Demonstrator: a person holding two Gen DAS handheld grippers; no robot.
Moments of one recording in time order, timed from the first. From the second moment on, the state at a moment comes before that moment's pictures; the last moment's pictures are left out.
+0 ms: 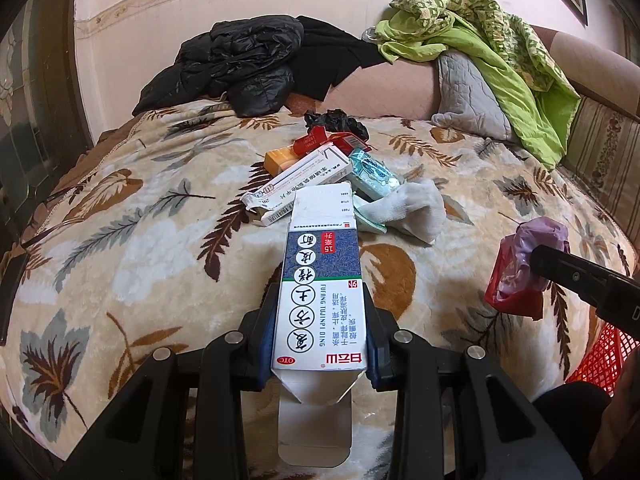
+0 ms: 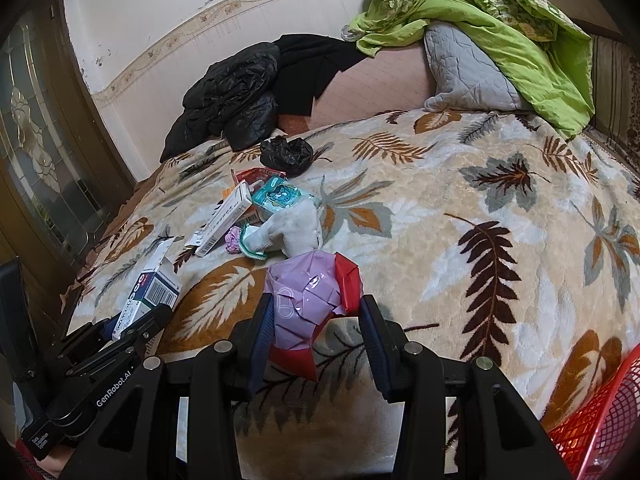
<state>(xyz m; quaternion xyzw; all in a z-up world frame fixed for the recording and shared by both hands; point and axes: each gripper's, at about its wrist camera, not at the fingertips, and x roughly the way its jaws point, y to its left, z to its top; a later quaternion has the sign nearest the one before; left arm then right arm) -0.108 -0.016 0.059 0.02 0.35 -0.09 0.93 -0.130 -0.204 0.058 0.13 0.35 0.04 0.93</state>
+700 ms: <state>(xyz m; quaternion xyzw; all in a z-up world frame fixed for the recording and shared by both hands) -0.142 -0.078 0.091 0.06 0.35 -0.24 0.90 -0.193 -0.273 0.083 0.20 0.32 -0.01 0.93</state>
